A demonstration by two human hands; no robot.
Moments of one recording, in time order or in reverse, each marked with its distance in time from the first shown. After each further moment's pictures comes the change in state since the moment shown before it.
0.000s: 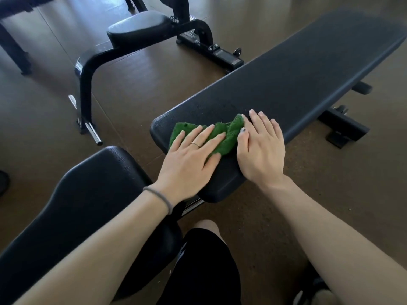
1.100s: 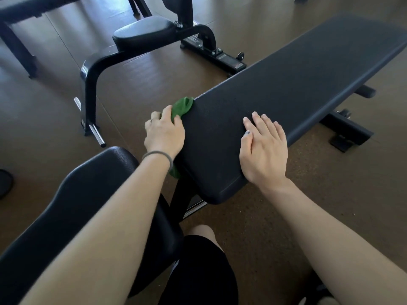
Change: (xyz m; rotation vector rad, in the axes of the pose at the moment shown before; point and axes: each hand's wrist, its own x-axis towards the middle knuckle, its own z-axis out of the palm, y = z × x) left_hand 0.059 -0.050 -0.012 -0.324 0.148 -0.709; right_hand -0.002 -0.001 0.002 0.019 0.058 0.012
